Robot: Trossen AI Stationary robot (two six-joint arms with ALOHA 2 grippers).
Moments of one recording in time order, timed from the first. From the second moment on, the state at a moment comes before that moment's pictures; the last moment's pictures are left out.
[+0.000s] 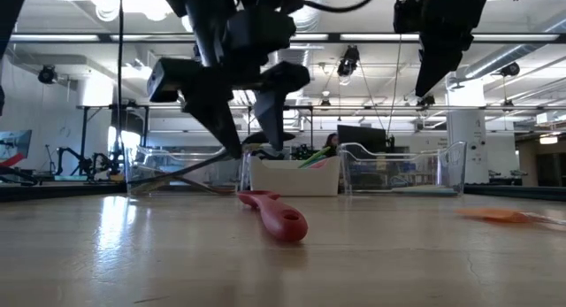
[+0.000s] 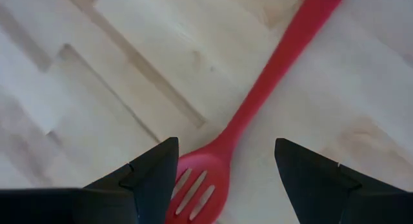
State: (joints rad) left arm -0.11 1.80 1.33 -0.64 0.03 0.72; right arm -0.07 1.18 1.02 -0.96 0.16 0.34
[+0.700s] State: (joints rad) left arm -0.13 2.01 1.37 -0.64 -0.04 0.89; right arm -0.07 1.18 1.02 -0.95 0.16 0.33
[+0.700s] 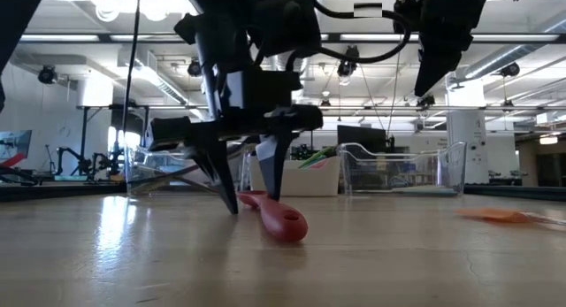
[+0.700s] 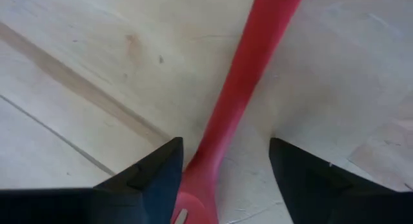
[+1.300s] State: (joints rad) left arm -0.12 2.01 1.40 -0.60 -0.06 0.69; right arm -0.07 1.18 1.02 -0.94 0.16 0.33
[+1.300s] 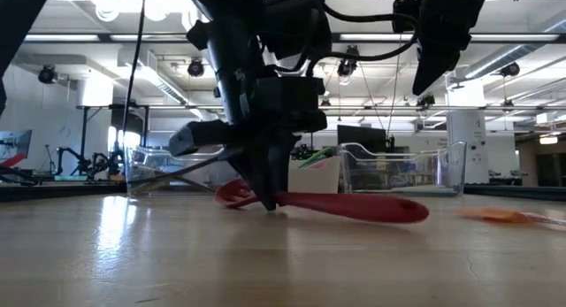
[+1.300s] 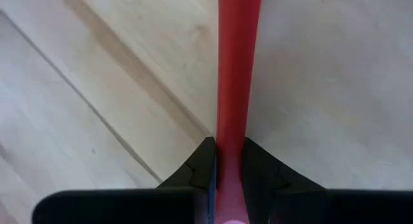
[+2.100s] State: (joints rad) left arm 0.01 1.64 1.21 -0.19 -0.11 0.25; right arm 0.06 0.86 0.63 -0.36 0.16 0.42
